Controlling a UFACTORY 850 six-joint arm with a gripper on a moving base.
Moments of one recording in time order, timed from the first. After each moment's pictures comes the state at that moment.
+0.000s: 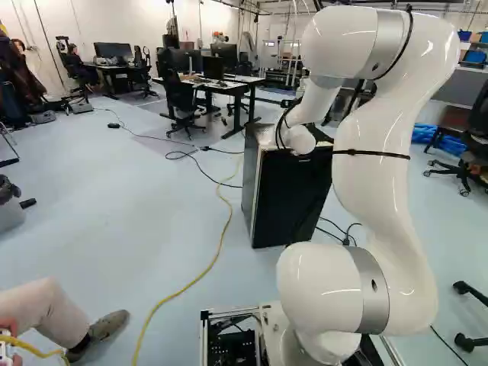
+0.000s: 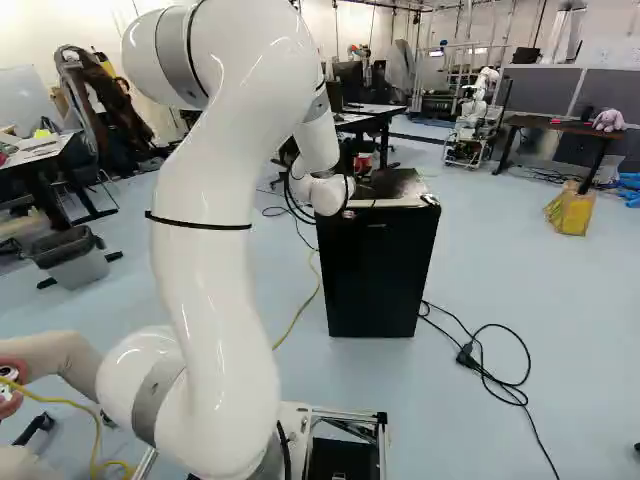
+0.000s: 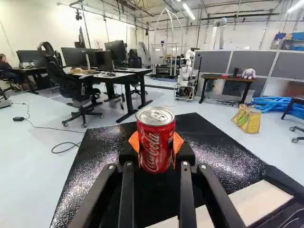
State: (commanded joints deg) arm -13.6 -29.4 -56.5 0.7 57.0 0.0
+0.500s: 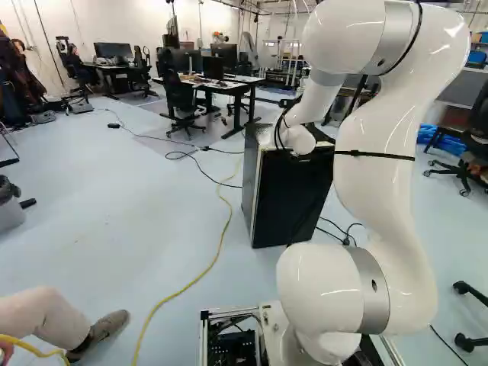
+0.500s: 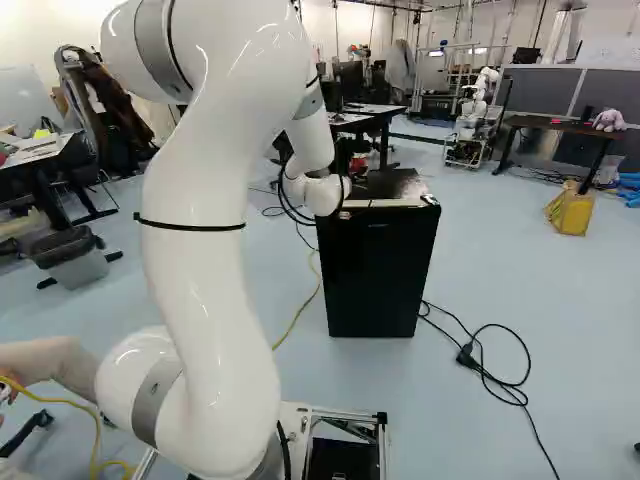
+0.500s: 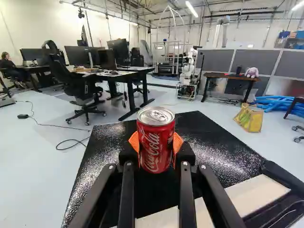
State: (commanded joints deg) arm -12.6 -26.1 -52.7 0.7 56.5 0.0
